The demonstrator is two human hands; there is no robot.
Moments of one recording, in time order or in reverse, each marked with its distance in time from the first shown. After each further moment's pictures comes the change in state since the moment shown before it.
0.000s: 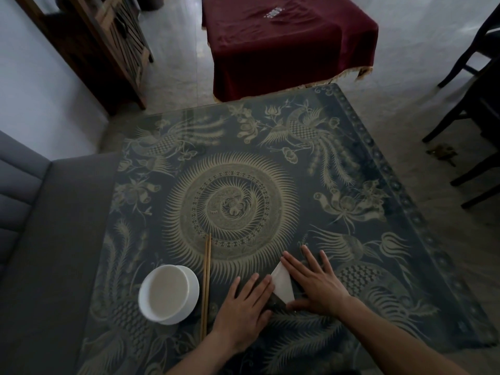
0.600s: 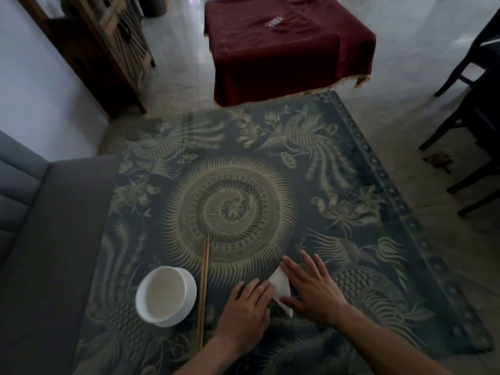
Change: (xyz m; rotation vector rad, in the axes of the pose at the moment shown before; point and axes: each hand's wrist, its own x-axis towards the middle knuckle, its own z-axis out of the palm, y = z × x) left_hand 0.003 0.015 -0.005 -0.128 0.107 -0.042; right_hand -0.010 -0.012 -0.011 -0.040 0.133 0.010
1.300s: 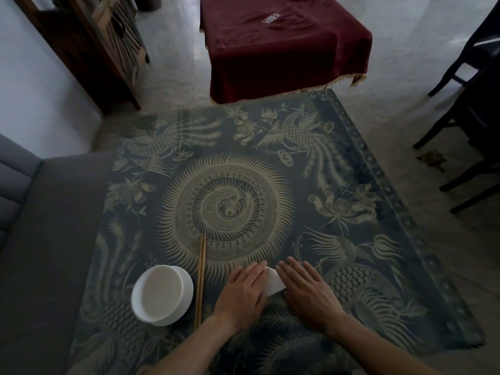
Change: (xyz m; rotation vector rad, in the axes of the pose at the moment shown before) left_hand 0.030 -0.018 -0.006 -0.033 0.036 0.039; right_hand -0.013 -0.016 0.002 0.005 0.162 -0.042
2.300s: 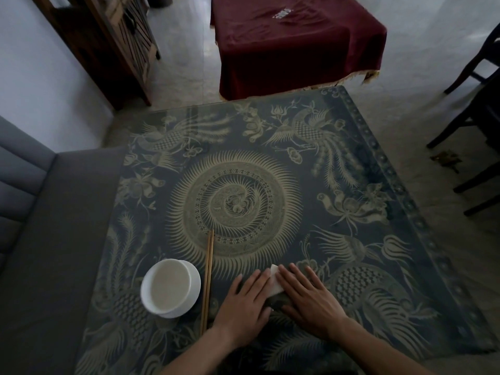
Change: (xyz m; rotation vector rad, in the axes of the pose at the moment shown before) left_hand -0.035 0.008 0.002 0.093 -0.073 -0.033; right_hand -0.006 -0.008 0.014 0.019 -0.104 -0.059
